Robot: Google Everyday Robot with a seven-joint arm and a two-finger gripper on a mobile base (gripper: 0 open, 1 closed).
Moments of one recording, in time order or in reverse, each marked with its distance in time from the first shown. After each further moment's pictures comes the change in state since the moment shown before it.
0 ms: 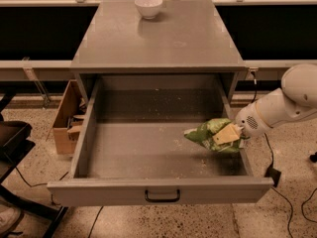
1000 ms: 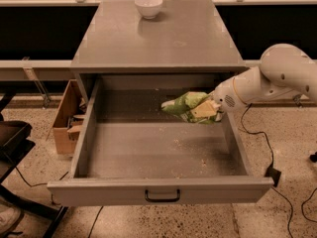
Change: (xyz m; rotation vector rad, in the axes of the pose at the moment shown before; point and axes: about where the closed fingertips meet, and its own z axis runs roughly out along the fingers) arm -0.105 0.013 0.011 0.008 -0.169 -0.286
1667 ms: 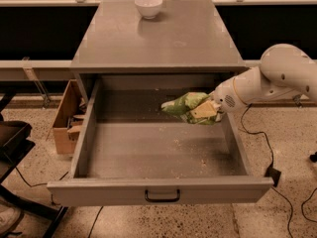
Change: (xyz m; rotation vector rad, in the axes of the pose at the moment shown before) arm 0.000 0.000 0.000 0.000 0.000 0.000
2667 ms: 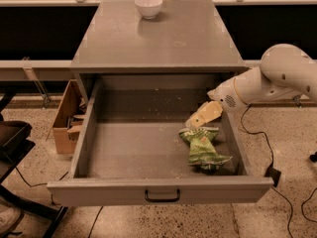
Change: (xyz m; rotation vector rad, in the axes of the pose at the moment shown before) arm 0.000 0.000 0.000 0.000 0.000 0.000
